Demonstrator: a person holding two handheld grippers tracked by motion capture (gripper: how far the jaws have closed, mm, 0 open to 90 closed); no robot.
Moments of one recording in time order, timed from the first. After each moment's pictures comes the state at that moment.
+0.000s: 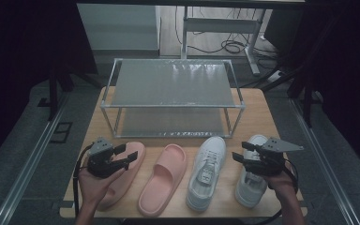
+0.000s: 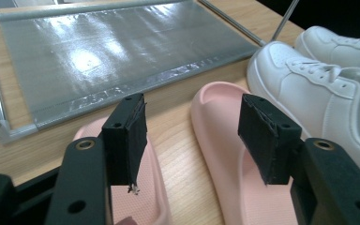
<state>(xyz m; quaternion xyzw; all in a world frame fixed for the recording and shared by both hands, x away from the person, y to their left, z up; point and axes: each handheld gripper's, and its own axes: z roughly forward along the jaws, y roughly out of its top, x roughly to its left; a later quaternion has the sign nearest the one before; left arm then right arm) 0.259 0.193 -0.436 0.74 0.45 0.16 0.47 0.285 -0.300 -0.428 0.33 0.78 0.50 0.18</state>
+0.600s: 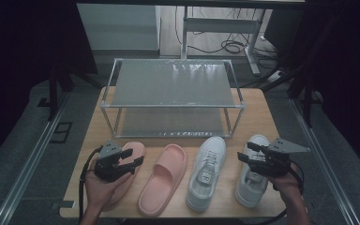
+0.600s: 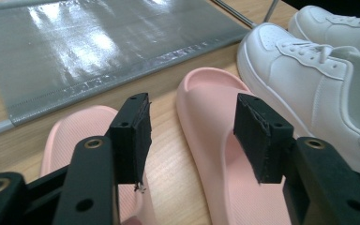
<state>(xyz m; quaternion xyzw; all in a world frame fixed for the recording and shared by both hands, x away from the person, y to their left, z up) 0.251 0.175 -0.440 0.77 0.44 0.15 0.45 0.280 -0.312 -0.425 0.34 0.77 0.50 0.19</state>
